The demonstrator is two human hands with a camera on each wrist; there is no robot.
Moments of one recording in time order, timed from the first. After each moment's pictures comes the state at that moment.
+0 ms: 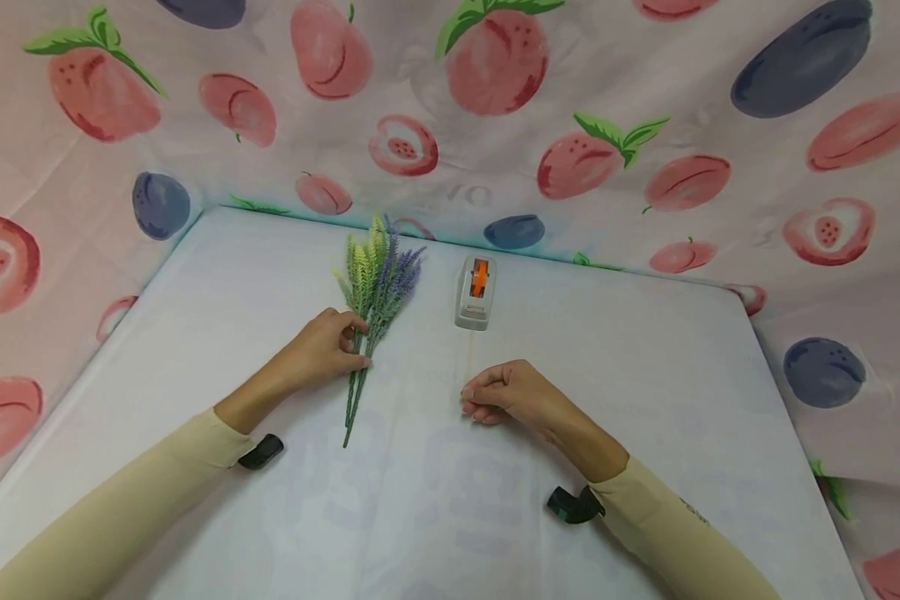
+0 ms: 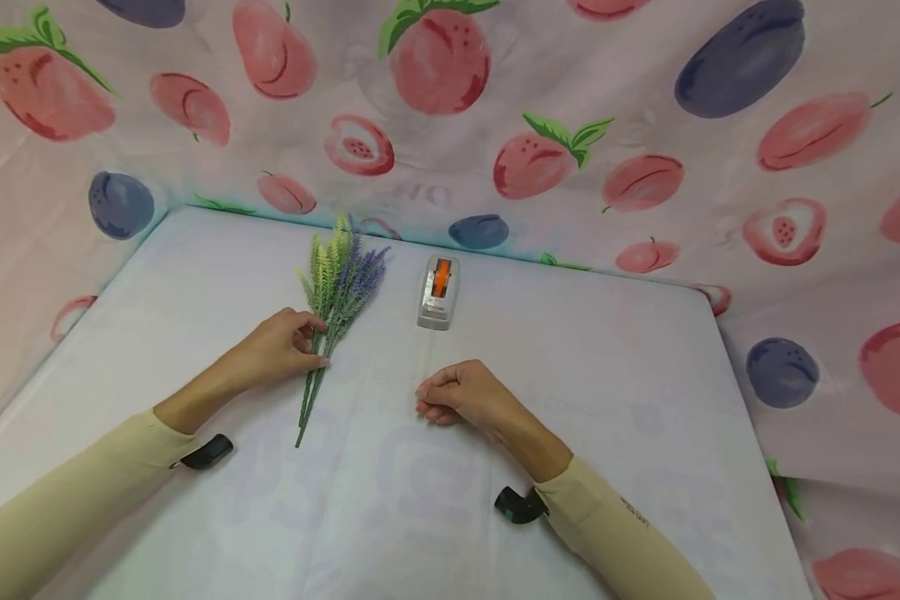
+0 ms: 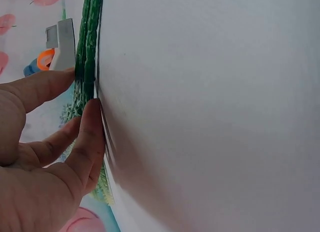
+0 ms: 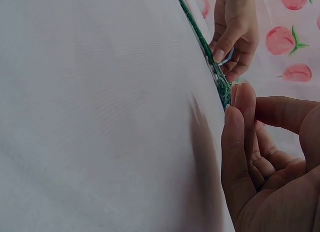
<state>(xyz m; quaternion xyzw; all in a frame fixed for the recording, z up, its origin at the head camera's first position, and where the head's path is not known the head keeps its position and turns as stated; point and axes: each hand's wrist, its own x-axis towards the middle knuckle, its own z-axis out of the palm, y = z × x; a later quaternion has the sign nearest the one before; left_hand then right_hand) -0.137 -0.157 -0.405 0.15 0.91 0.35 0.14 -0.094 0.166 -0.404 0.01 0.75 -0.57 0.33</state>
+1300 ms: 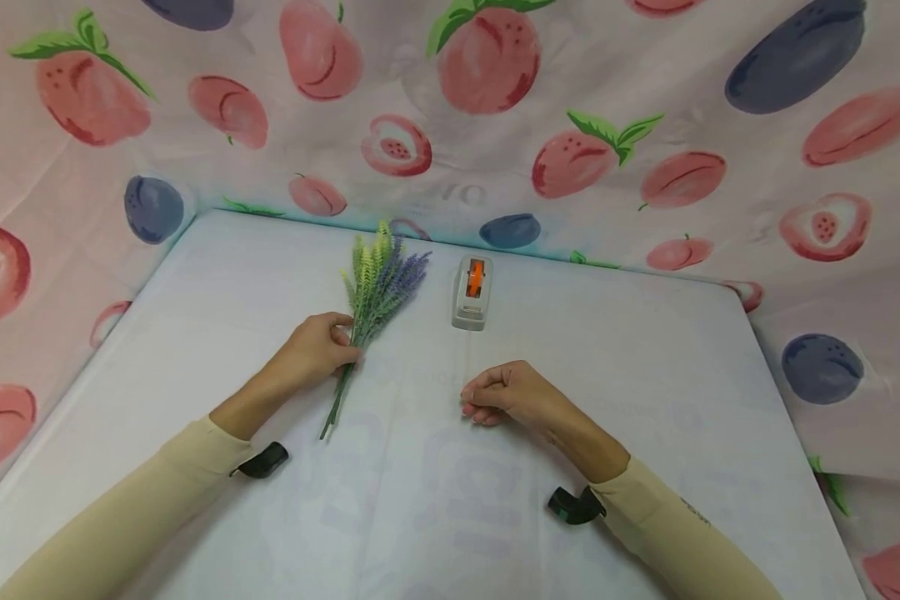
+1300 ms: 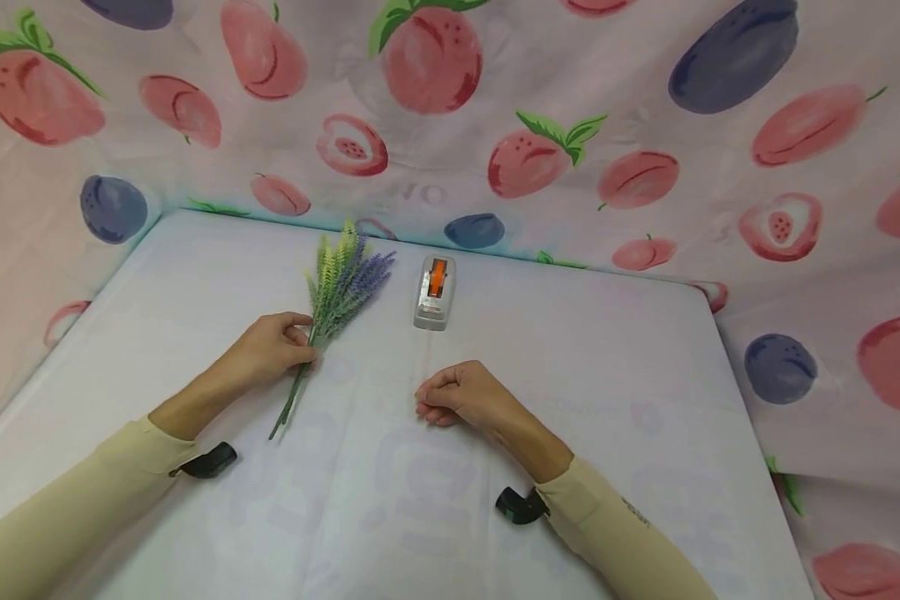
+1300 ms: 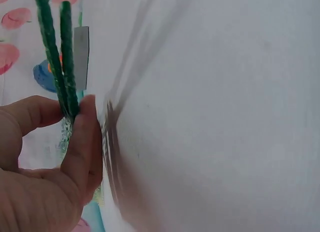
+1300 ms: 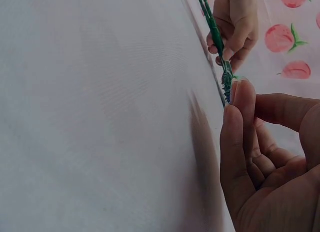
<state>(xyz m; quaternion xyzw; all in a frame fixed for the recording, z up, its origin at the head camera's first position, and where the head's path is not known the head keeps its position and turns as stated) -0.138 -0.152 -0.401 0.02 0.87 0.45 0.21 -0.094 0.173 -0.405 -0.01 0.74 -0.58 0.34</state>
